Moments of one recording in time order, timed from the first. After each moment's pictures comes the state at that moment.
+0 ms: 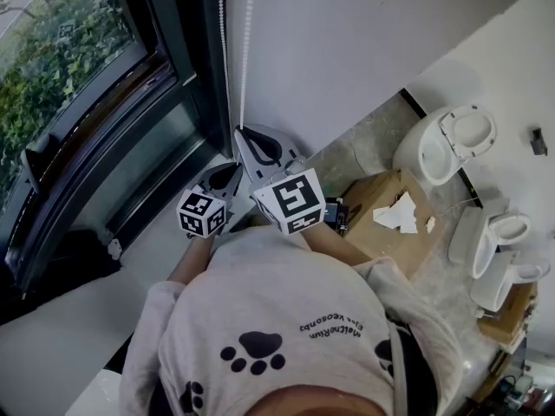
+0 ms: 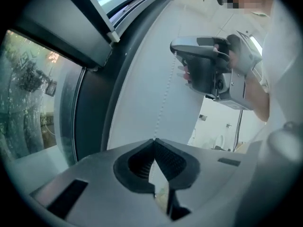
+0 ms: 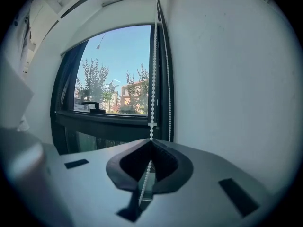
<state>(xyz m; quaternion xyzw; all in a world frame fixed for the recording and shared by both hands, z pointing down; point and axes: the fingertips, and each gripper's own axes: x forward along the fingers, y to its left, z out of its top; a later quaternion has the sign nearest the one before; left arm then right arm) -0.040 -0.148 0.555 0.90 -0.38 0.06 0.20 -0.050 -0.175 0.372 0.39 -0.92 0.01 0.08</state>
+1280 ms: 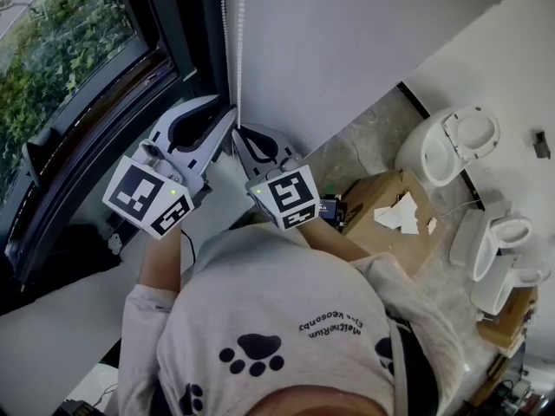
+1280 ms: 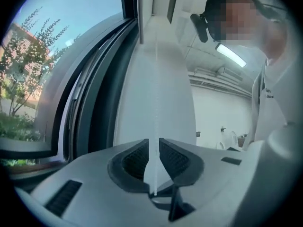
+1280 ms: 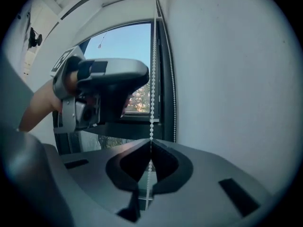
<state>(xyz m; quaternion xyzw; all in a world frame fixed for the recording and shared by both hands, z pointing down) -0.056 -0.165 0.271 0.94 -0.35 -0.03 0.02 -0.054 -0.173 0.385 0.38 -0.92 0.02 0.08</state>
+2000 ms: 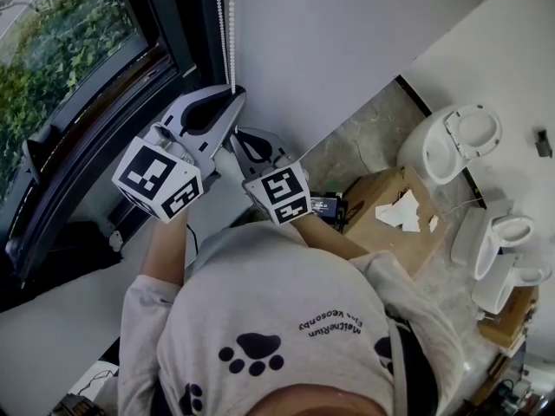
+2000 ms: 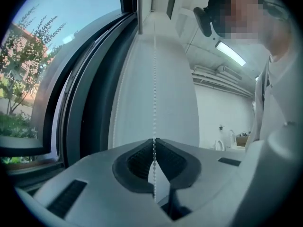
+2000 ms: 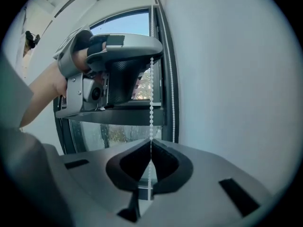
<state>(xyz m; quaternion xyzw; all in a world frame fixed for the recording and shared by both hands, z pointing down) -0.038 -0.179 0.276 0.94 -0.34 -0.02 0.02 -0.058 -0.170 0.425 0.37 -0.92 0.05 0.12</state>
